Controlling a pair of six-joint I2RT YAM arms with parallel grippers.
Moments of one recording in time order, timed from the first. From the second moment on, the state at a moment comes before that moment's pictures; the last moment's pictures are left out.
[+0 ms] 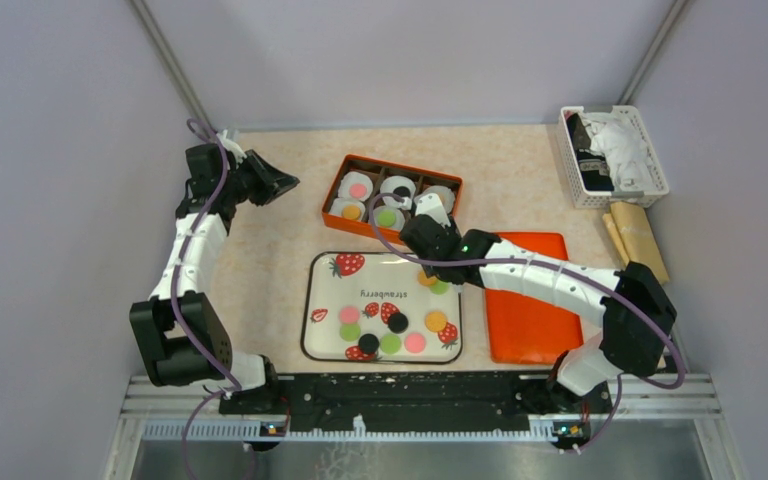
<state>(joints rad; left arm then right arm) 0.16 1.42 1.13 -0.24 0.64 -0.65 0.97 1.52 1.16 -0.63 0.60 0.36</state>
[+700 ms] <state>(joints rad) 0.16 1.42 1.13 -0.24 0.64 -0.65 0.94 1.50 1.22 -0.63 0.68 0.36</state>
